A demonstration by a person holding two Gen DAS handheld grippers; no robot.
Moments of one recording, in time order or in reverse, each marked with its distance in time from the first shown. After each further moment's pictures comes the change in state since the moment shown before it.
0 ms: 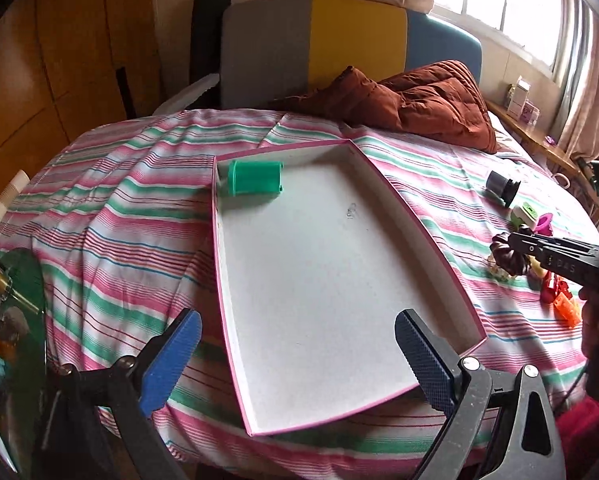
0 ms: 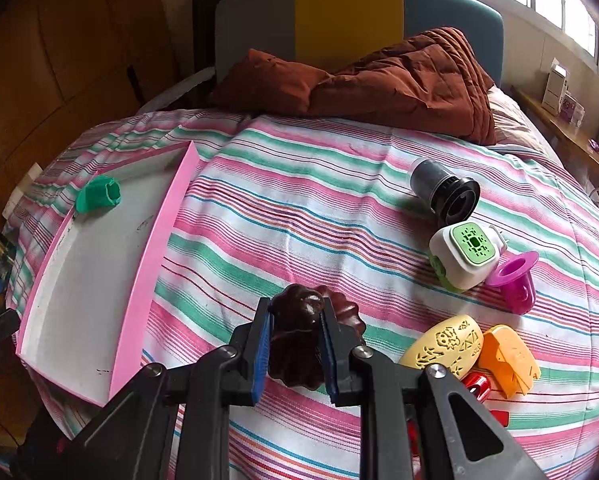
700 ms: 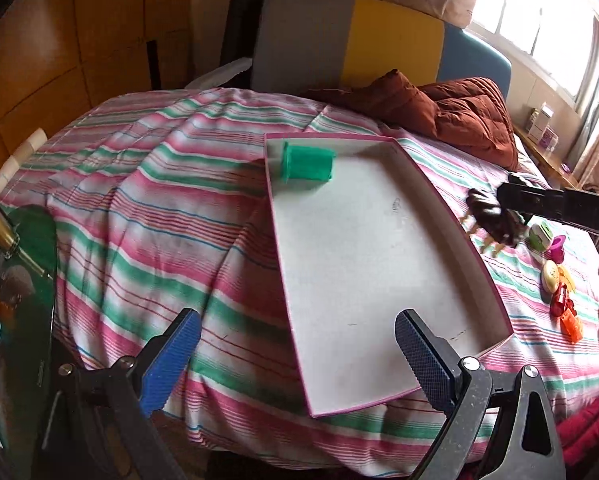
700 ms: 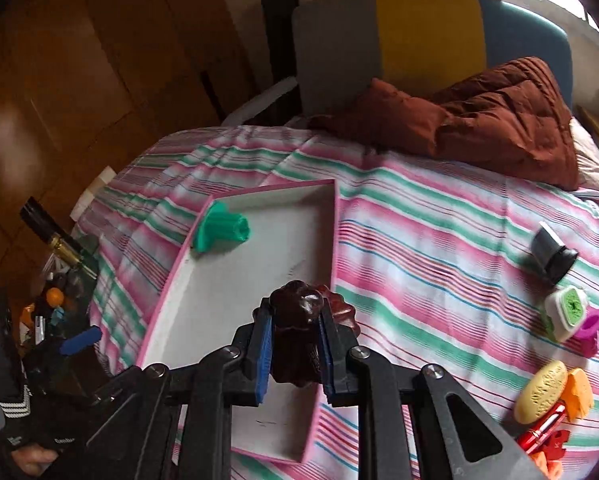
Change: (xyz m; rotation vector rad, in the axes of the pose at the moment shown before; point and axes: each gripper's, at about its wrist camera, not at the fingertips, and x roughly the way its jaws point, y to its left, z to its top) left arm 0.001 0.050 -0.017 -0.123 0.020 0.019; right arm -0.017 0.110 0.052 -0.070 0.000 0.277
